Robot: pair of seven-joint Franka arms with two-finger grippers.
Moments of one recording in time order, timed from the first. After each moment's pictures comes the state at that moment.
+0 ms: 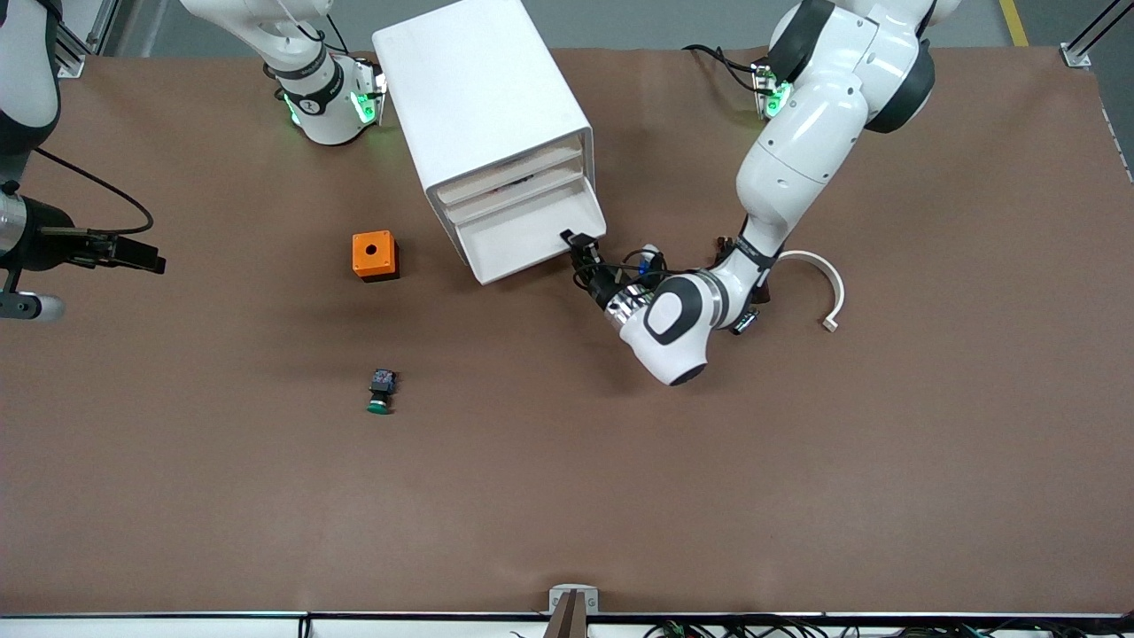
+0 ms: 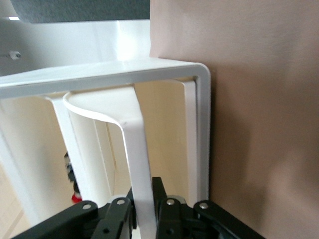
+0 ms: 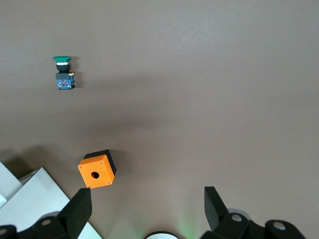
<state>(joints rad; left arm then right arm) -0.41 1.02 -0.20 -1.40 -1.01 1.56 -2.20 0.00 0.12 -0.09 -1.58 0.01 1.50 0.01</state>
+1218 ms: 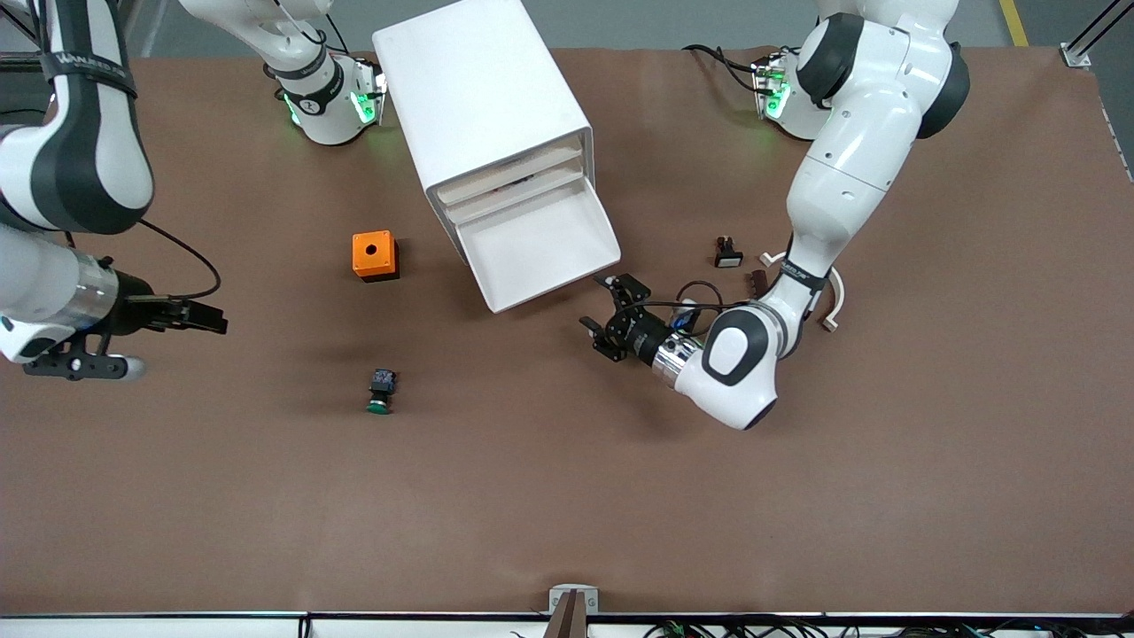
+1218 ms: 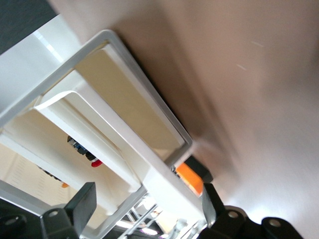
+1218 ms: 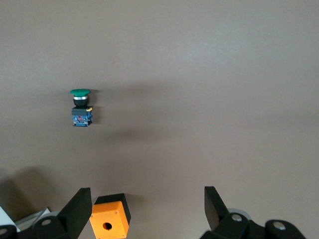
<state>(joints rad) -0.29 1.02 -0.19 -1.26 -1.01 1.61 -1.62 0.05 0.24 -0.07 -1.67 0.07 1.80 0.01</state>
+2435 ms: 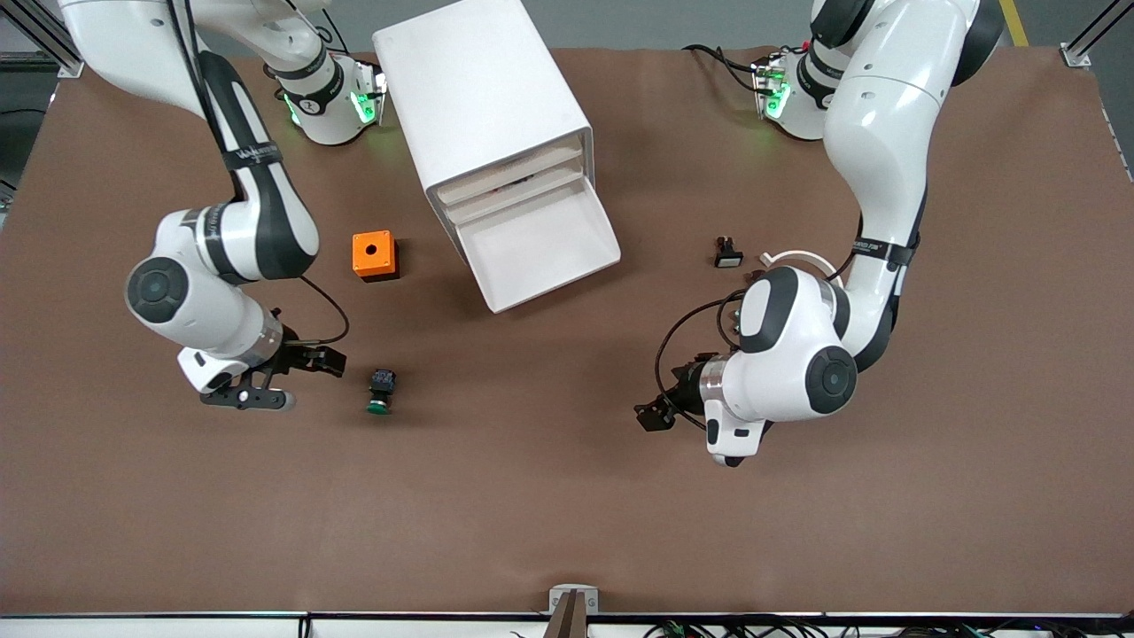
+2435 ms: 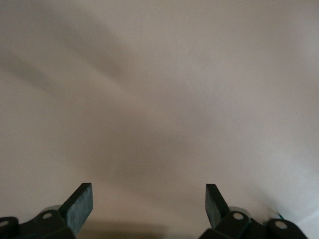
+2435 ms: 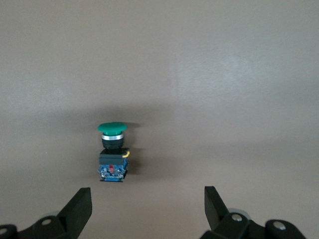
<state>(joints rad) -0.36 0.80 -0.09 -1.19 -0.34 2.00 -0.98 0.23 0.39 -0.07 -1.91 0.08 2.31 0.20</state>
